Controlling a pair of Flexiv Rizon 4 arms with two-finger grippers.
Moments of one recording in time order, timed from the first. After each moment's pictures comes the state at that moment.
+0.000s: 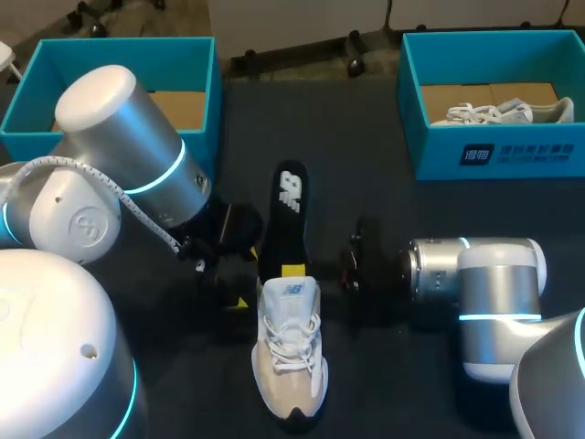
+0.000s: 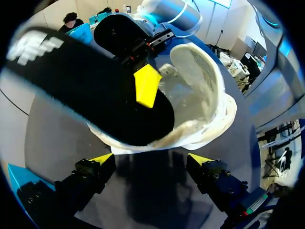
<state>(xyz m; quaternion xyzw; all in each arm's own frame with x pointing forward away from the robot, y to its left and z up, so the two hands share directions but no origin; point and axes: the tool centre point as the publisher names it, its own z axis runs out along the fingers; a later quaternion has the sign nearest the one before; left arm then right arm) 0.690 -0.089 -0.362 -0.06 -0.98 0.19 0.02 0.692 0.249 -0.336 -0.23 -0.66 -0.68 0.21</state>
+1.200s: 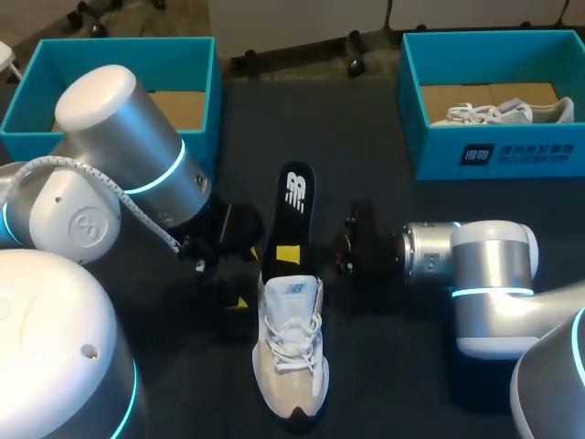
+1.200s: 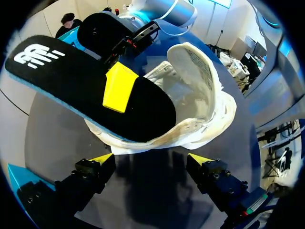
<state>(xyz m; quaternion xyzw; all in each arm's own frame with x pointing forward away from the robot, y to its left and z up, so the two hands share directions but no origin) 0.690 -0.088 -0.362 -0.06 -0.98 0.19 0.02 0.716 0.256 -0.325 -0.24 -0.65 -0.68 0.22</state>
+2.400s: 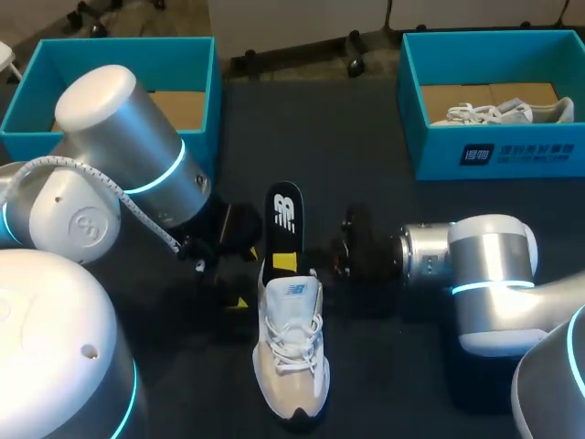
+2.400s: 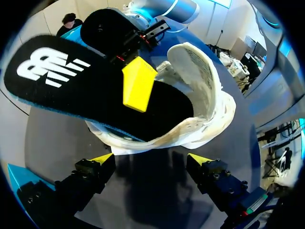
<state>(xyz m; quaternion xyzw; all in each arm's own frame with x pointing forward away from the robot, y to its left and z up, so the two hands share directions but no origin) 0.690 -0.088 -0.362 -0.06 -0.98 0.19 0.02 0.706 0.260 -0.319 -0.23 -0.66 -0.68 0.22</state>
